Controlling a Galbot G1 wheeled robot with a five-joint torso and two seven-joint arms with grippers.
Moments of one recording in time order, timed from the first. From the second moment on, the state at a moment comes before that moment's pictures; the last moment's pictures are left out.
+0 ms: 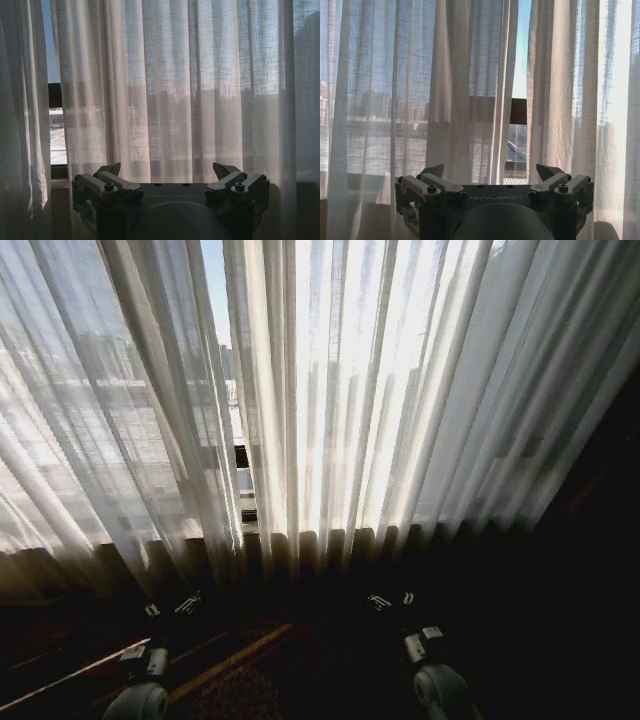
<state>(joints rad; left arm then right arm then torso) 1.44 -1.27 -0.74 -1.79 -0.40 -0.19 0.01 -1.37 1.32 0.52 1.80 0.29 0.07 -0.09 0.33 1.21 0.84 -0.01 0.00</state>
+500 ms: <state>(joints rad) 1.44 -1.27 -0.74 -1.79 -0.40 -0.19 0.01 -1.37 1.32 0.52 1.80 0.28 0.08 -0.09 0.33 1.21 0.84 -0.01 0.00</state>
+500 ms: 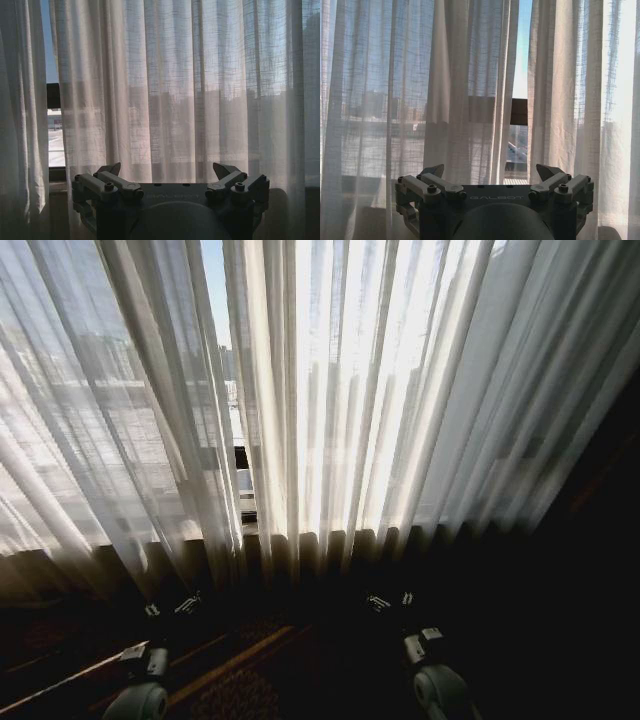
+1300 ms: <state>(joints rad) 1.44 -1.27 -0.74 -1.79 -0.40 -0.19 0.01 -1.37 1.33 0.51 1.79 0.27 0.08 -0.10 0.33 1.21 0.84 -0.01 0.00</state>
